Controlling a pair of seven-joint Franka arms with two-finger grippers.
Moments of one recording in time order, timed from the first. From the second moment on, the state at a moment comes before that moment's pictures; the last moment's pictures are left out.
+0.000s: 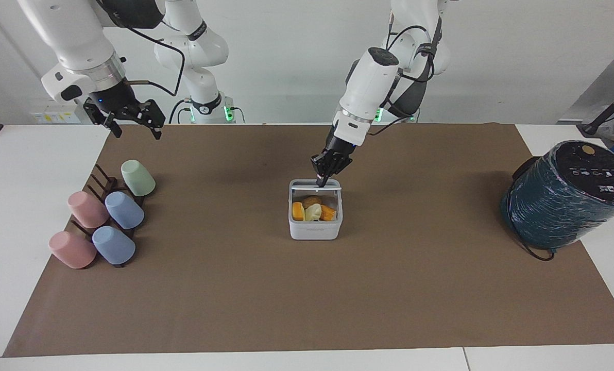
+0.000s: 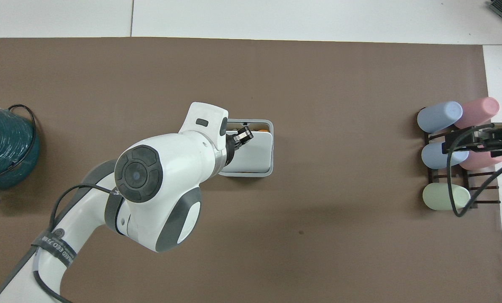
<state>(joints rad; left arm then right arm) -0.60 0.10 -0.04 -1.97 -0.23 2.52 -0.90 0.09 -0.05 -0.10 -1.64 0.00 1.55 0.08</state>
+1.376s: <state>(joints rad) -0.60 0.23 -0.04 -1.98 -0.23 2.69 -0.90 0.09 -0.05 -0.10 -1.64 0.00 1.55 0.08</state>
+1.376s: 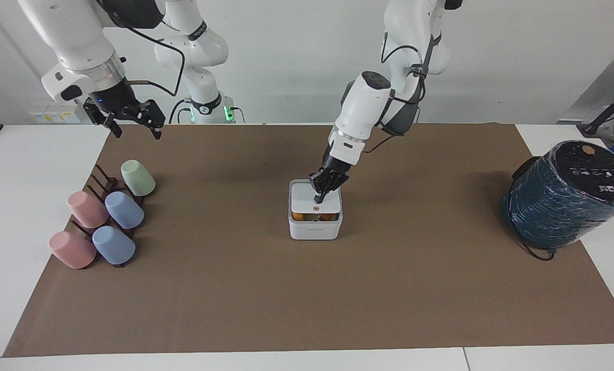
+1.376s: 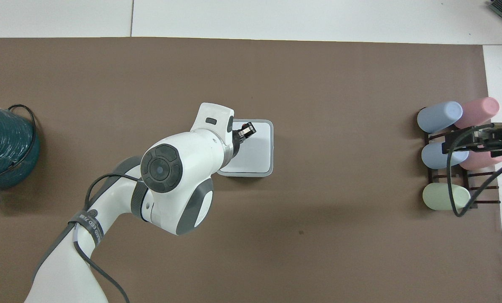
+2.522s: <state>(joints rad) -0.60 0.28 -0.05 -1.92 -0.23 2.68 -0.90 0.09 -0.05 -0.10 -1.64 0.00 1.55 0.08</state>
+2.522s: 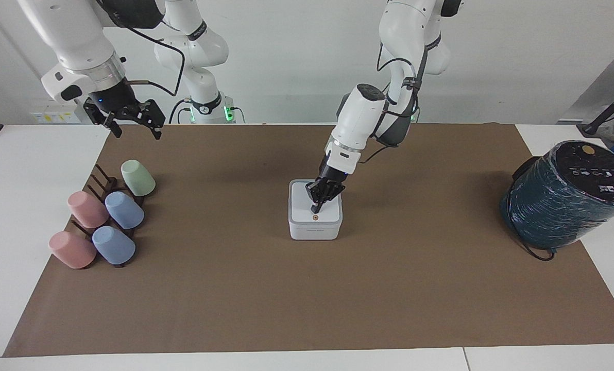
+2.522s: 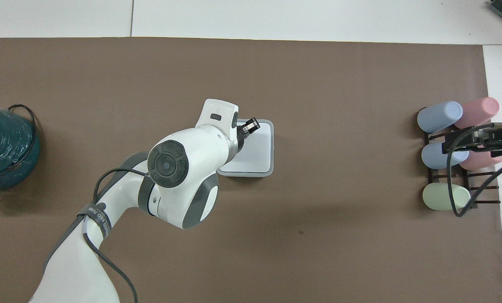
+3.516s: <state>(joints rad) -0.39 0.25 -0.03 -1.58 -0.23 1.93 -0.59 0.09 -0.05 -0.10 -1.64 0.00 1.55 0.08</state>
